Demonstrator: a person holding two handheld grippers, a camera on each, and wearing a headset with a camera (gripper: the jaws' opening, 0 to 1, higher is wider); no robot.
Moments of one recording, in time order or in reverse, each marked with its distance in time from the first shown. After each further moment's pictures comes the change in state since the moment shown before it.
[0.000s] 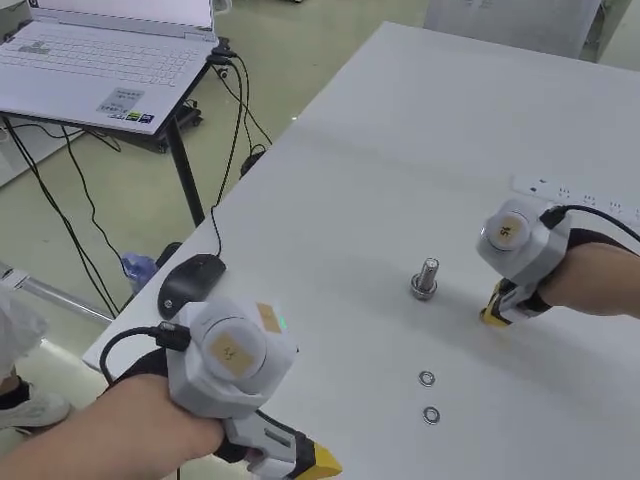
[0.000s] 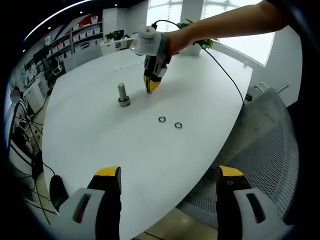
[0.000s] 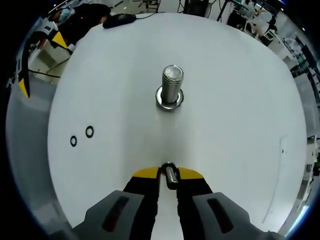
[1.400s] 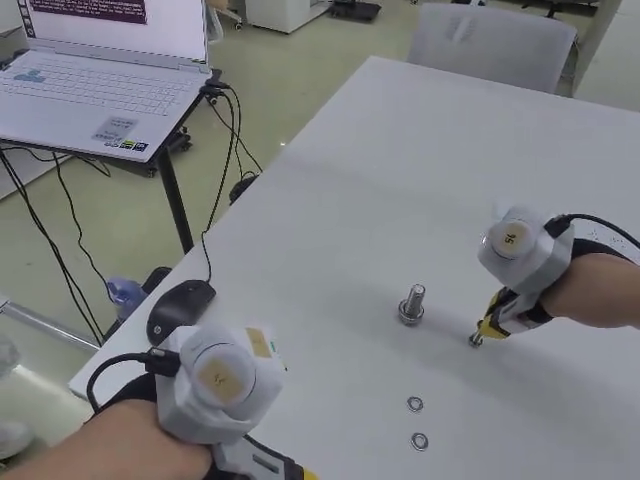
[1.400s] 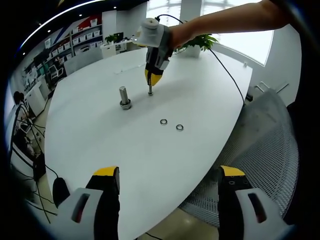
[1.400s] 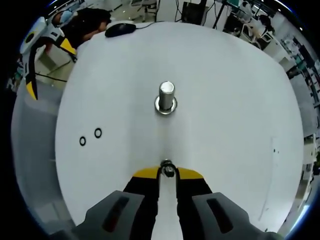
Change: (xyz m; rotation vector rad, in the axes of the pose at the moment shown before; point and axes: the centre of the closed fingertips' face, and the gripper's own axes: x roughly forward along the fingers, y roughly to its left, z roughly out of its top) left arm -0.007 0.001 0.003 0.015 -0.012 0.011; right arm -0.030 -0.001 0.003 0.003 -0.030 -0.005
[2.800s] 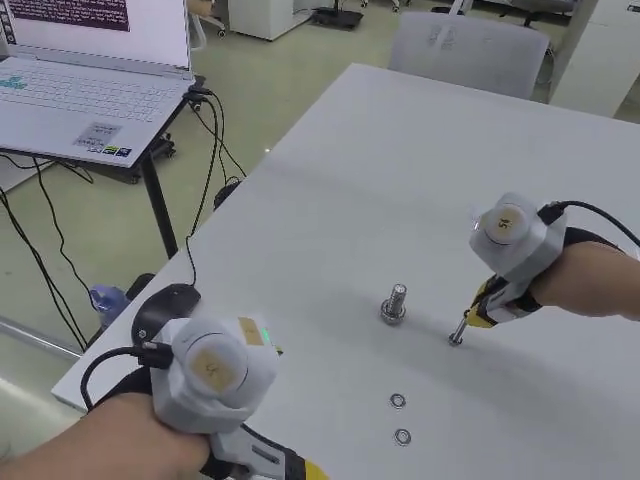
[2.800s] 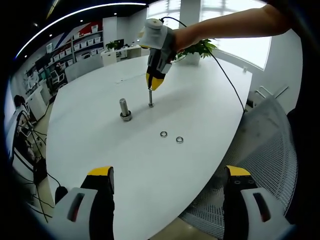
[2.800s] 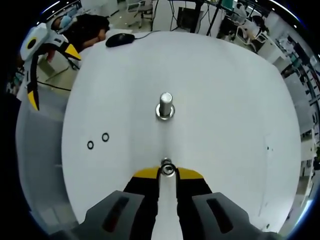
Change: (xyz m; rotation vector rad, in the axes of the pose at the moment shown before) left arm -0.002 -0.001 0.024 0.010 -0.069 0.010; right arm -0.027 0.000 0.006 0.030 -0.047 -0.017
